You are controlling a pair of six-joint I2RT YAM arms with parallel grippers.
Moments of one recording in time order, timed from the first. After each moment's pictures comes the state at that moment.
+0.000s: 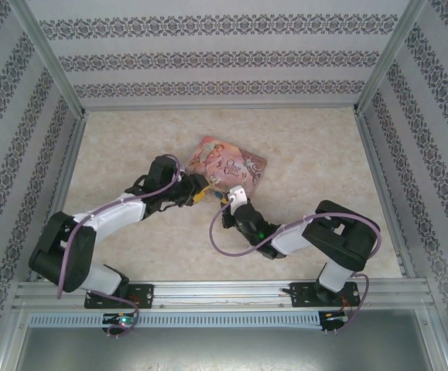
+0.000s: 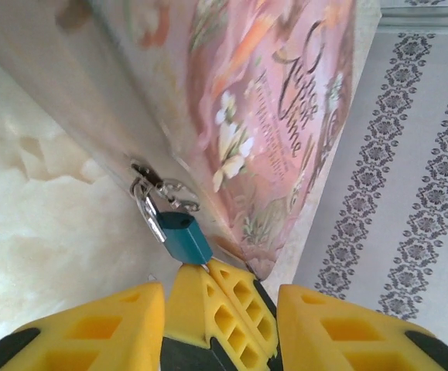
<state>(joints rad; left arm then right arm) -0.43 1.42 0.76 0.01 0.47 -1.22 0.94 1.68 0.46 0.84 0.39 0.27</state>
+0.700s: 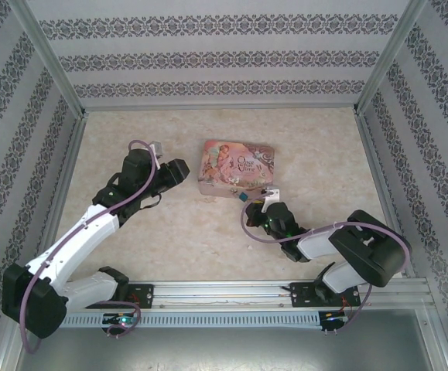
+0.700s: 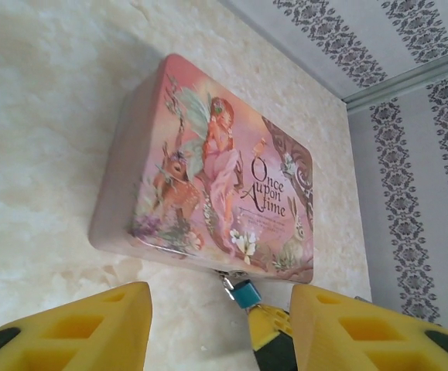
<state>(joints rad) -0.41 1.09 0.86 -0.30 0.14 -0.85 0.70 1.48 0.22 0.84 0.12 0.61</state>
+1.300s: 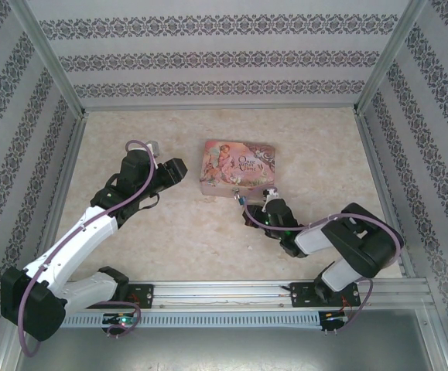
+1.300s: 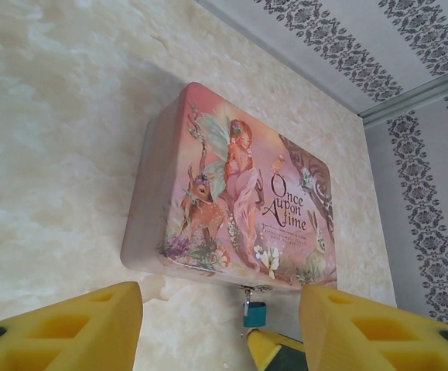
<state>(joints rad) -0.41 1.08 0.86 -0.31 0.09 -0.81 0.65 1.57 0.27 0.78 -0.07 0.90</state>
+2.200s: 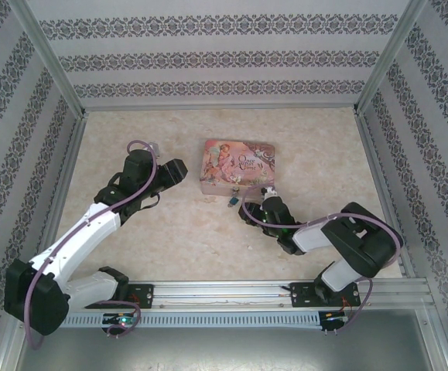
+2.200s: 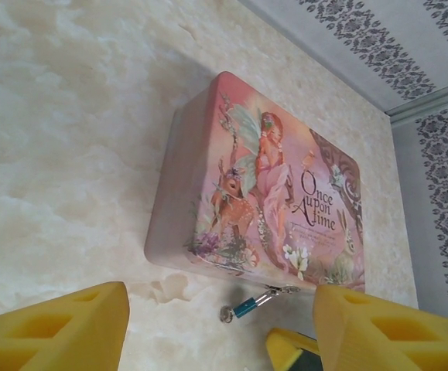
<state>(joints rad) -0.39 1.13 0.85 -0.31 0.08 -0.81 0.66 1.54 0.30 0.71 -0.03 0.89</state>
